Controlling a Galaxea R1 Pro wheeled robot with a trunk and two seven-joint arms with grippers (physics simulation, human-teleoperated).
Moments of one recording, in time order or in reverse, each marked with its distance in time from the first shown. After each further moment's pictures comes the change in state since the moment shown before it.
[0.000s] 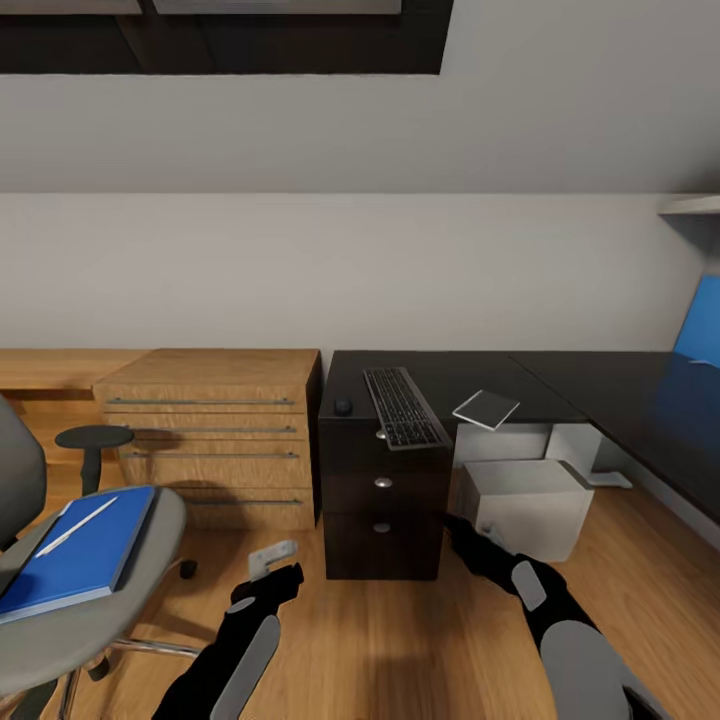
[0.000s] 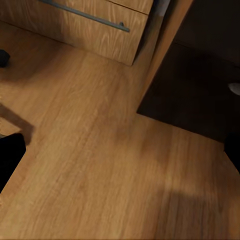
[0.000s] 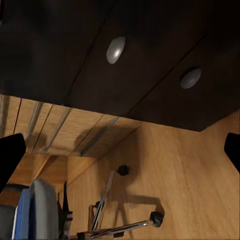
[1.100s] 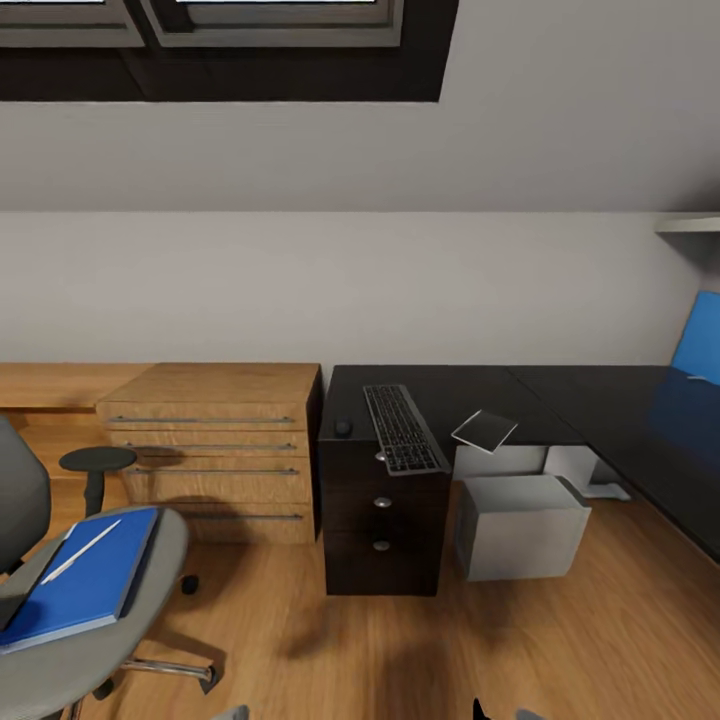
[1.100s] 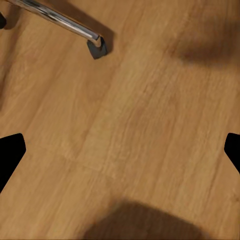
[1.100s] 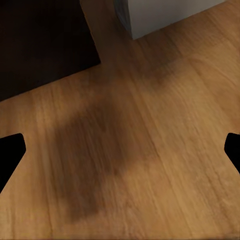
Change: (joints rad) left arm 0.000 0.011 0.006 0.918 0.009 -0.582 -0.250; right arm 0.328 -0.042 0.006 0.466 0.495 -1.063 -0.503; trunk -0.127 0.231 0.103
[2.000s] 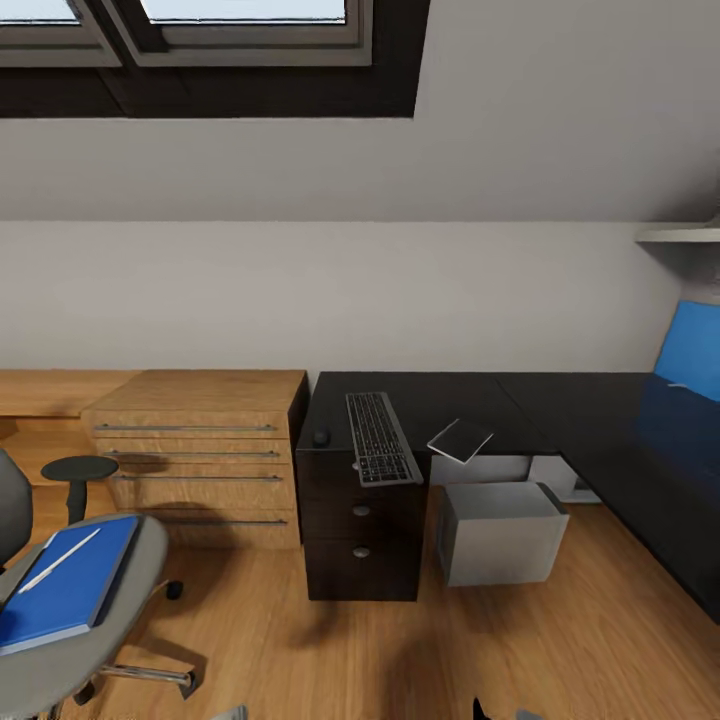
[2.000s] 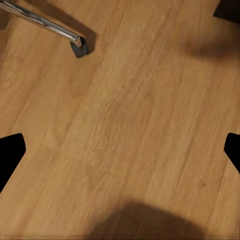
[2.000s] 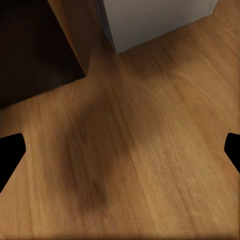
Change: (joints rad) left arm 0.000 0.002 -0.004 0.000 -0.003 0.002 0.007; right arm 0.000 0.000 0.000 0.000 -0.001 0.000 0.000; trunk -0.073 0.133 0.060
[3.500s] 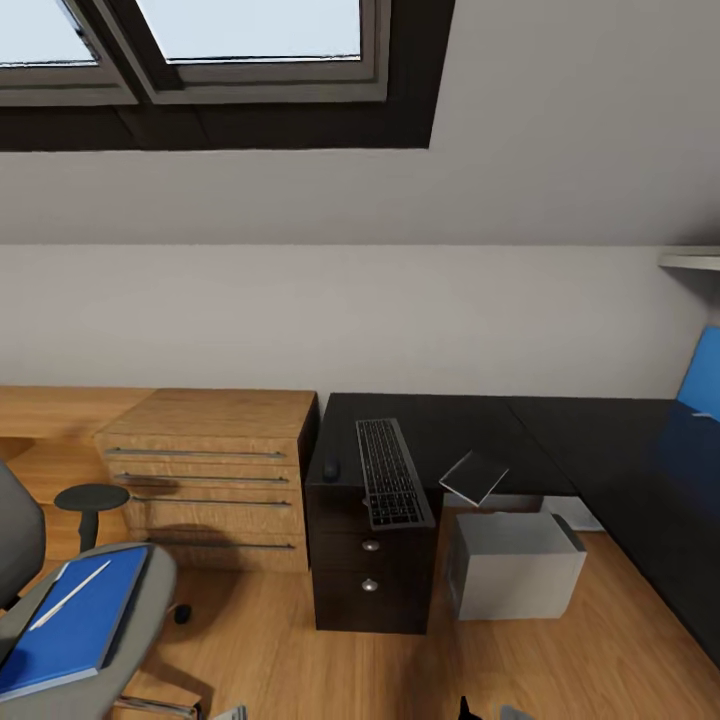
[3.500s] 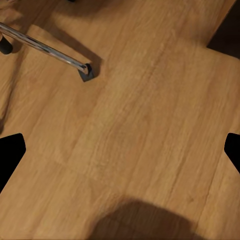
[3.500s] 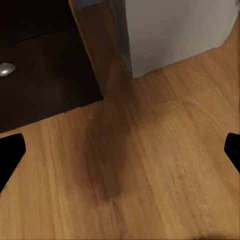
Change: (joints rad) left arm 0.000 0.002 0.002 0.000 0.004 0.008 -0.008; right arm 0.002 0.062 -0.008 -0.033 0.068 0.004 -0.096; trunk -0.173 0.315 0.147
